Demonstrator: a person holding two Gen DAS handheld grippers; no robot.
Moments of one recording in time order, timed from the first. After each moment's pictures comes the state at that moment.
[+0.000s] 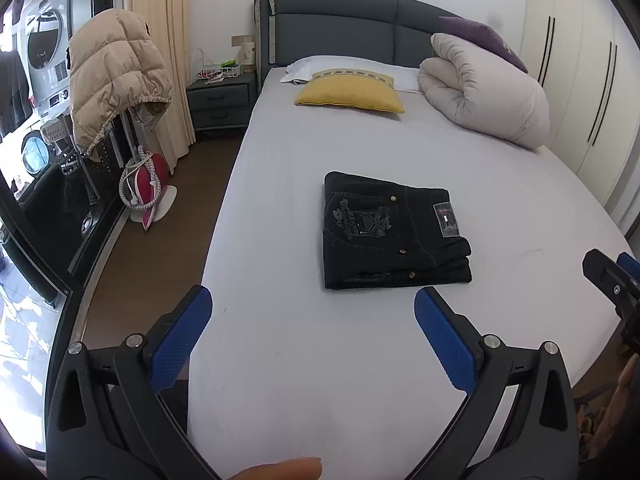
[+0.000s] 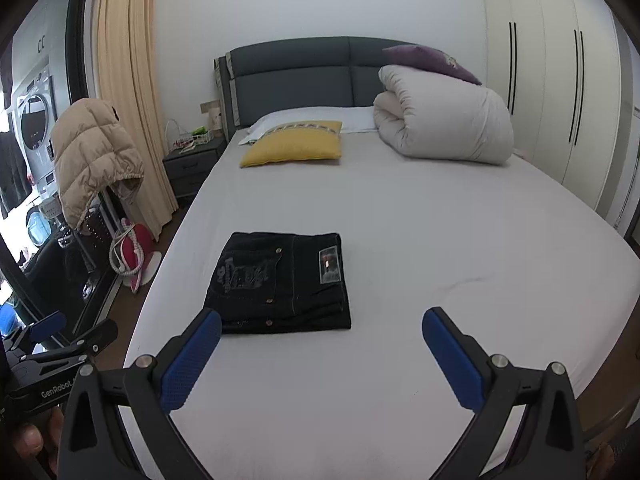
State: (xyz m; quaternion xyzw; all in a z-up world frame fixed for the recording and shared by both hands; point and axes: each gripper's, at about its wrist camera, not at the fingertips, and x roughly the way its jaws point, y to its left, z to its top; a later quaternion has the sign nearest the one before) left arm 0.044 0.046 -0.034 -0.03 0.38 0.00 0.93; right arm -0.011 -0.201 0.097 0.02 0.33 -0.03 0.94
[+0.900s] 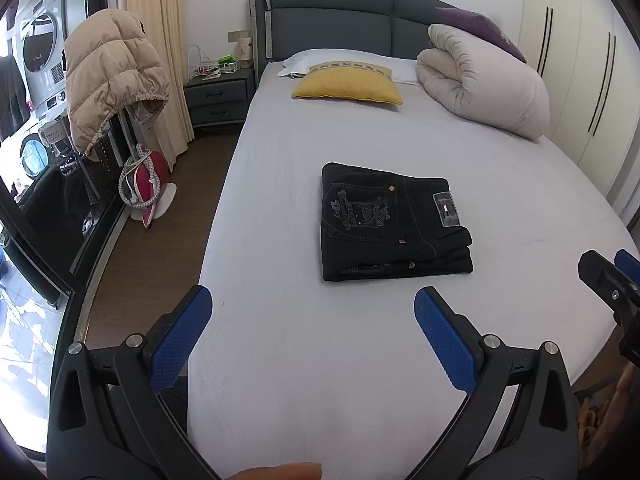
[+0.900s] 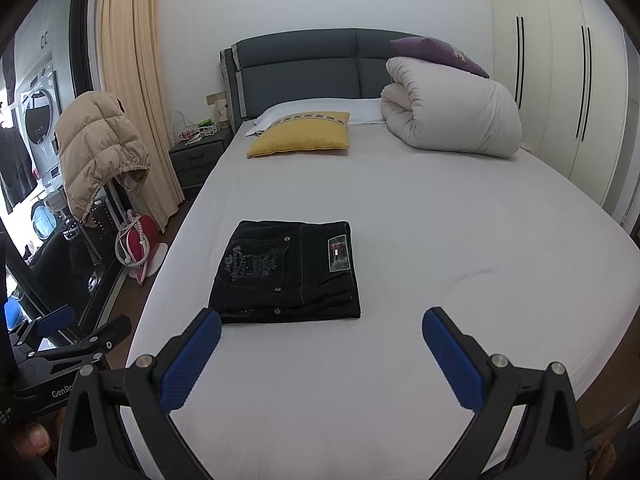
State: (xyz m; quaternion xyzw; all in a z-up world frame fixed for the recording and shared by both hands) left arm 0.046 0.041 -0.051 -0.02 0.39 0.00 0.92; right arm -0.012 -0.195 0.089 0.02 0.35 -0.02 0.94
